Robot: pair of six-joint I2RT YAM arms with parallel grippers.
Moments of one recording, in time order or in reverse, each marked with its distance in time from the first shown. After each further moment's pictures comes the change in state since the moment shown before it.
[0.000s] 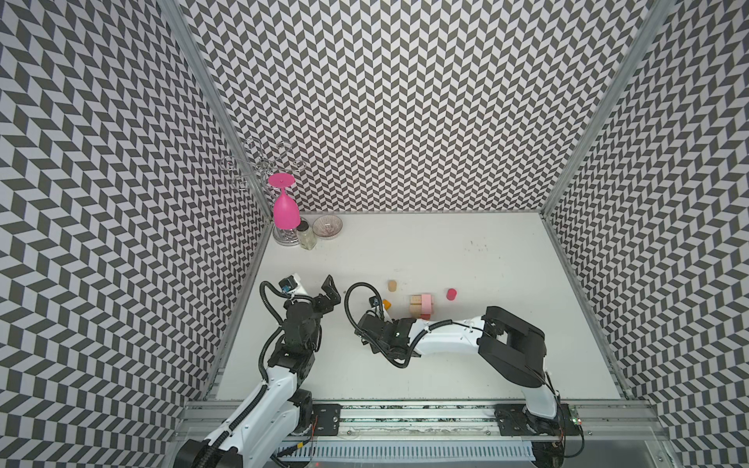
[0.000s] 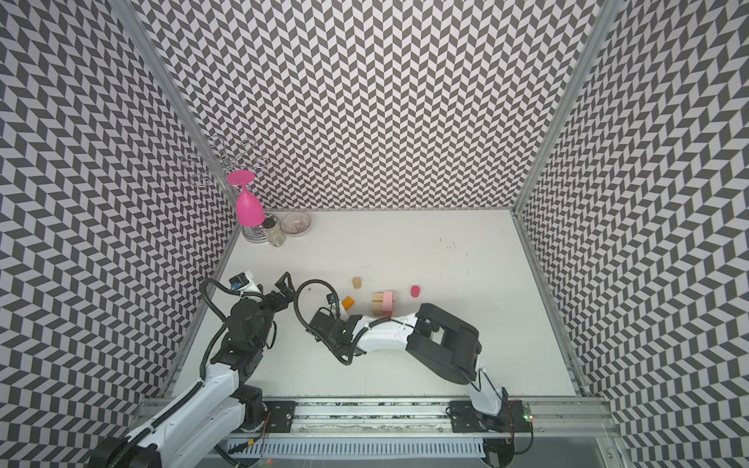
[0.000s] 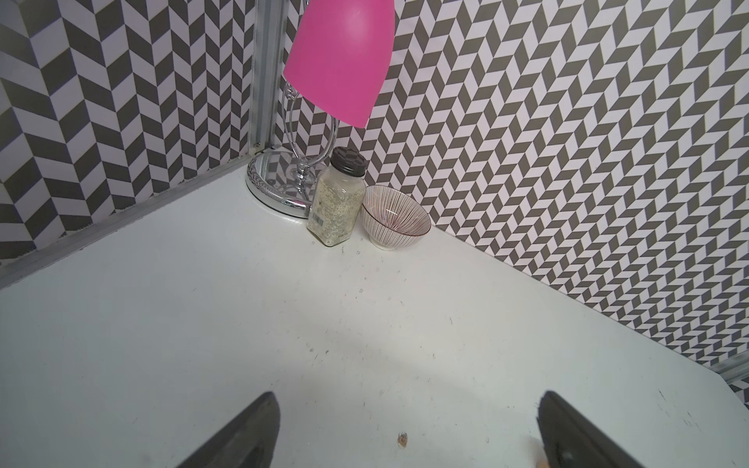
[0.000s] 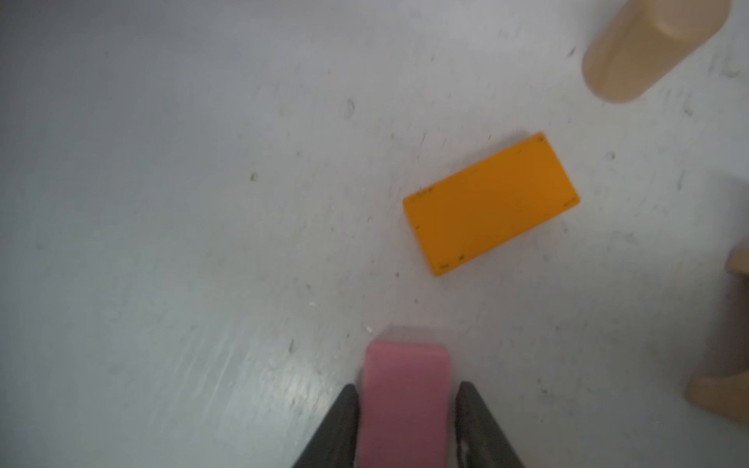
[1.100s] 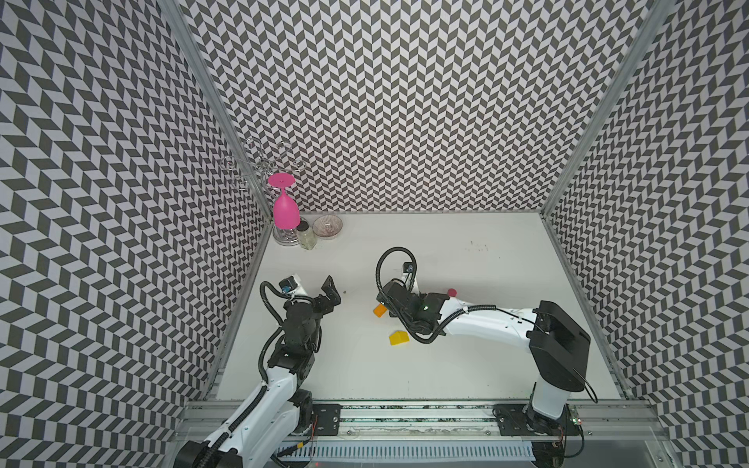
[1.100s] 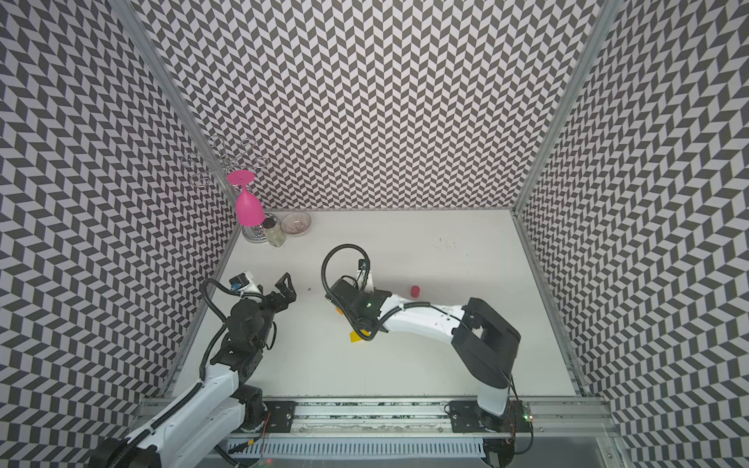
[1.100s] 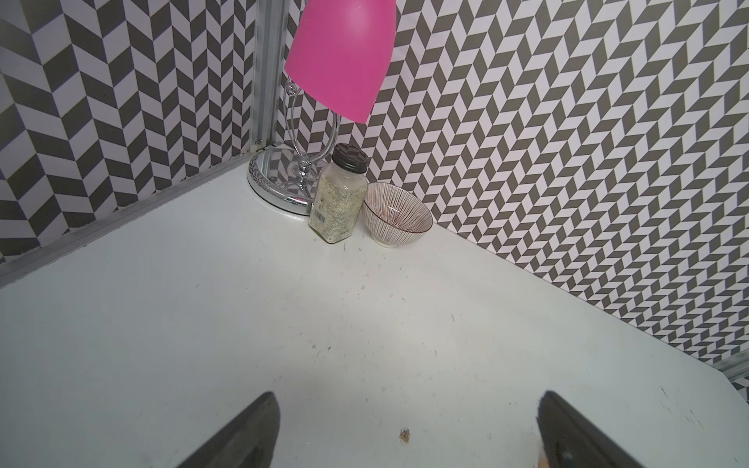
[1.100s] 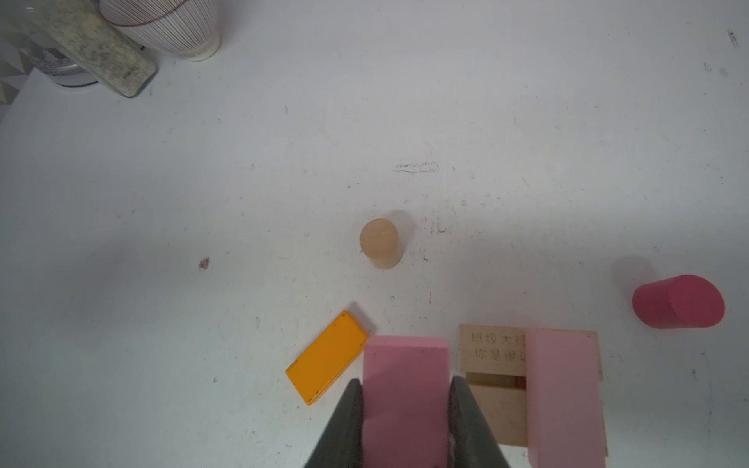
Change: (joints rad) left arm 0.000 -0.007 -0.002 -0.008 0.000 0.000; right arm -0.144 -0.240 -0.042 -0.095 0.198 0.146
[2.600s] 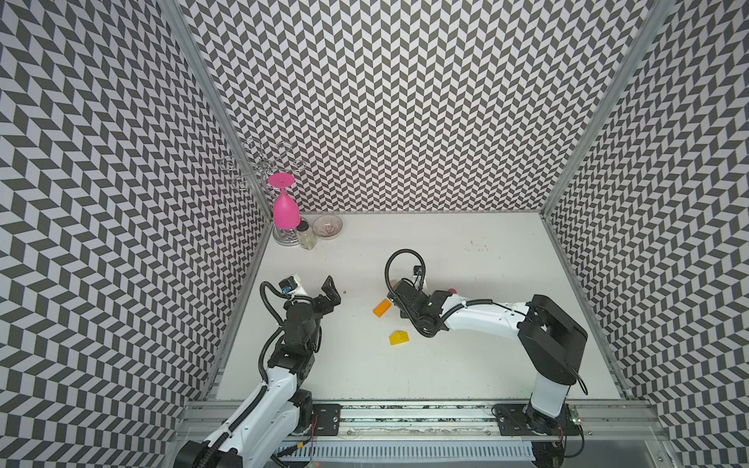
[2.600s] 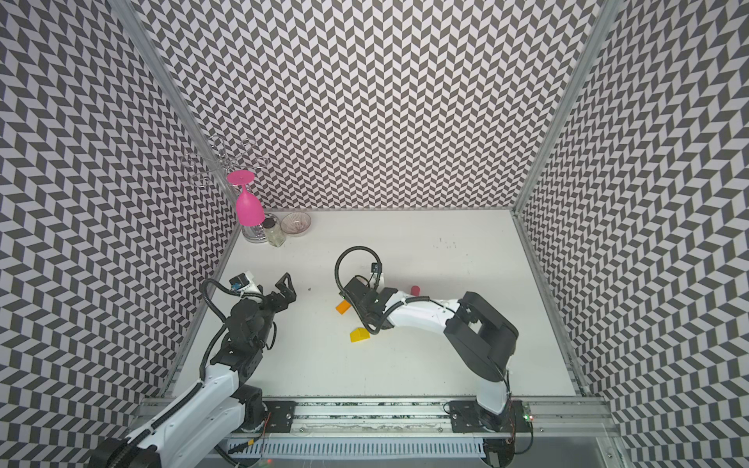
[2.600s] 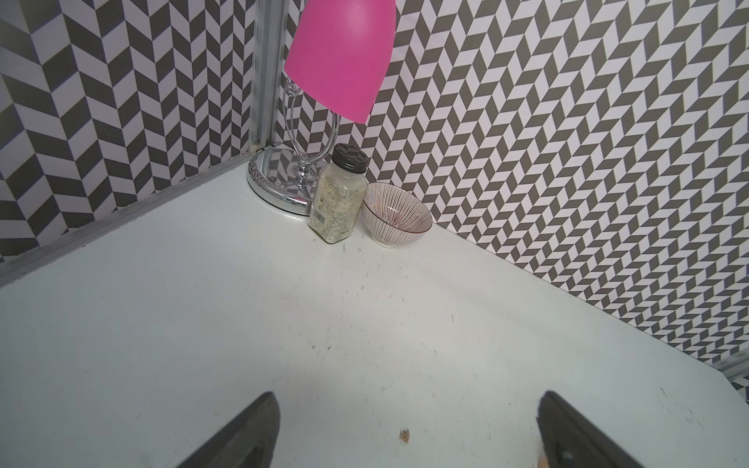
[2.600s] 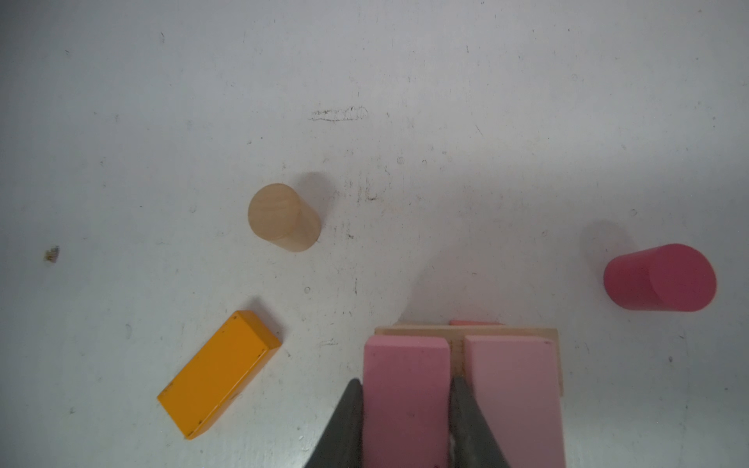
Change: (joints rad) left arm 0.000 0.000 -0.002 0.003 0.001 0.000; right arm -0.084 0.023 -0.084 0.010 -0.071 -0.007
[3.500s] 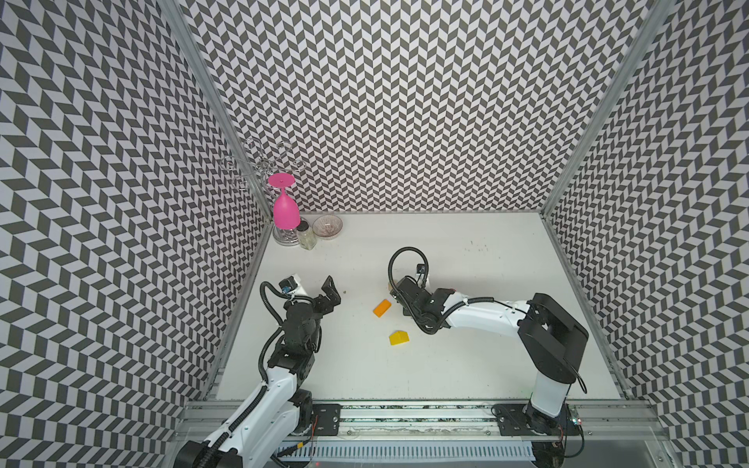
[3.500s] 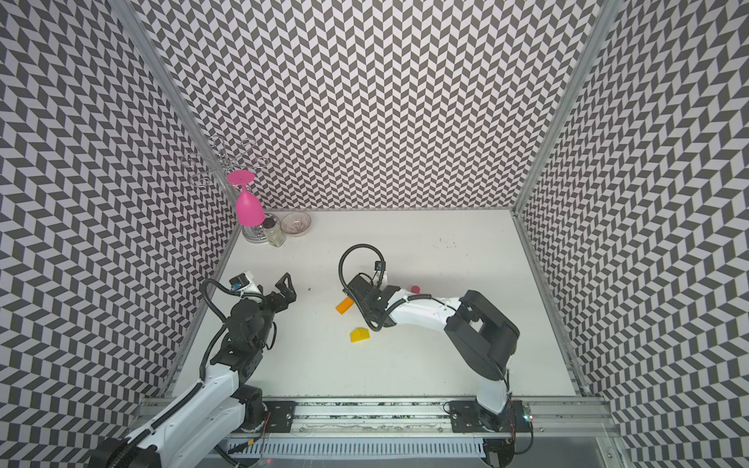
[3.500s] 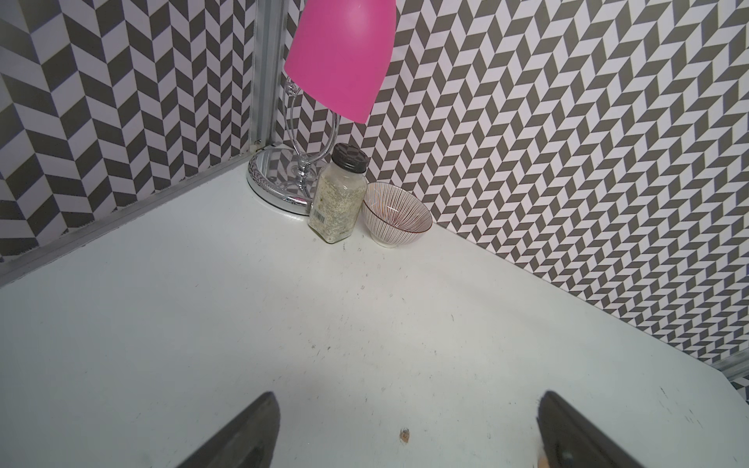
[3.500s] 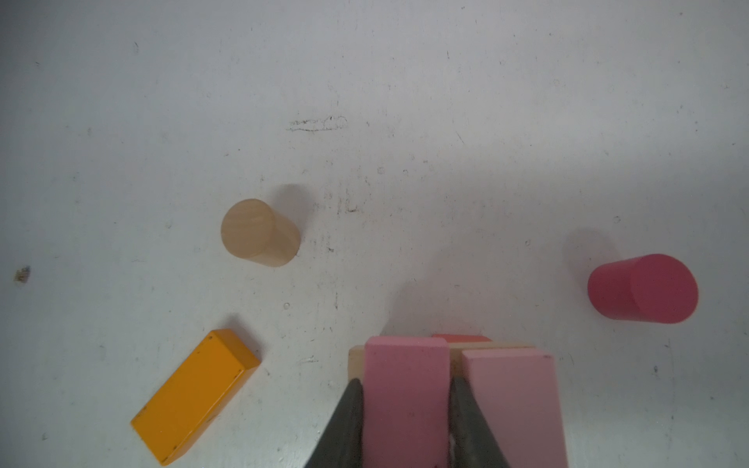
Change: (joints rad) left arm 0.000 0.000 0.000 0.000 0.000 0.000; right arm -0.029 0.000 -0.009 0.009 -0.005 -0.009
